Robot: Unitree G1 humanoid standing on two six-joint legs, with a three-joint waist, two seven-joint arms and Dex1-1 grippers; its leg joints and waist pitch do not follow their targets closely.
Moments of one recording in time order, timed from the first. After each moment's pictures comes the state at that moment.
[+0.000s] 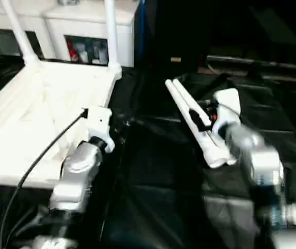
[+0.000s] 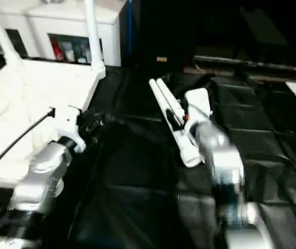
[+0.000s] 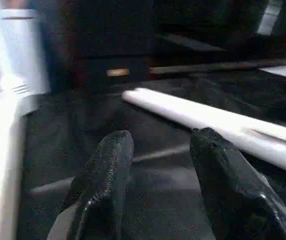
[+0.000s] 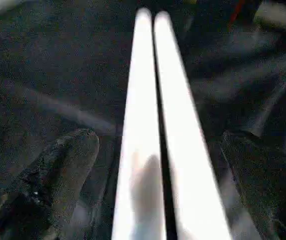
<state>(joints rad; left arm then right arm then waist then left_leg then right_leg) -0.30 0.19 -0.05 0.10 -0.18 0.18 -0.47 -0.63 -0.27 0.01 0.40 0.08 0.69 0.26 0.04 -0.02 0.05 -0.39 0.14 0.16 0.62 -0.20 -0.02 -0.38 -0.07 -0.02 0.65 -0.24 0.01</state>
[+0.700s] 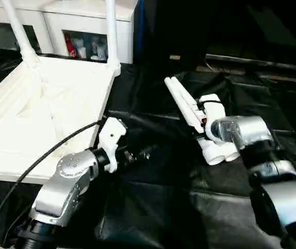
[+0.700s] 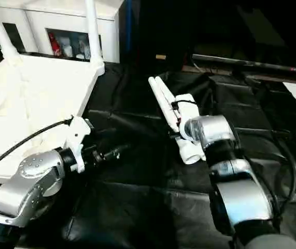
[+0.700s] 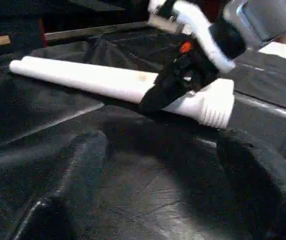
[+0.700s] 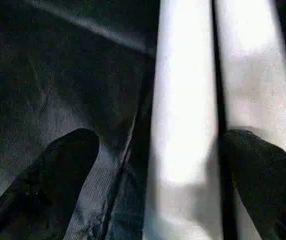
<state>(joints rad) -0.23 0.34 -0.16 -0.12 -0.27 0.40 -0.71 -0.89 -0.25 0.05 0.83 0.07 0.85 0.37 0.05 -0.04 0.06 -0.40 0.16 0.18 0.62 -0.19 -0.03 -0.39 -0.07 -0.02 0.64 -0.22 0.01</state>
